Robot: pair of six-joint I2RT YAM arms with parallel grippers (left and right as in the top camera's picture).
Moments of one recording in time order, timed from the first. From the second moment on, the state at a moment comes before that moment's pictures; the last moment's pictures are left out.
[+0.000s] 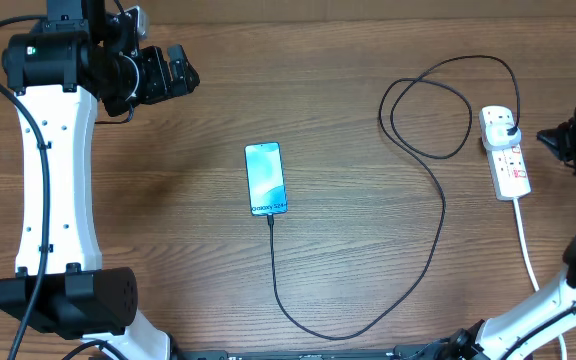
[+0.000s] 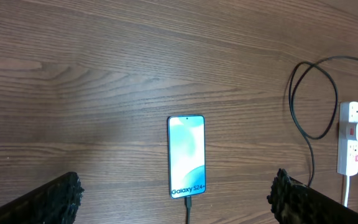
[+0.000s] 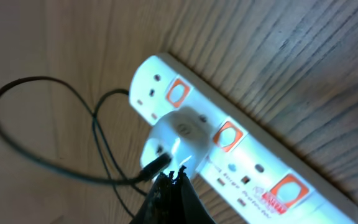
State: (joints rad) left arm 0.05 1.81 2.05 -1.33 0.34 -0.21; right arm -0.69 2.09 1.64 -0.87 -0.64 0.44
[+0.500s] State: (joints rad) left arm 0.05 1.81 2.05 -1.33 0.34 -0.21; right arm -0.69 2.20 1.64 -0.81 -0.63 0.46
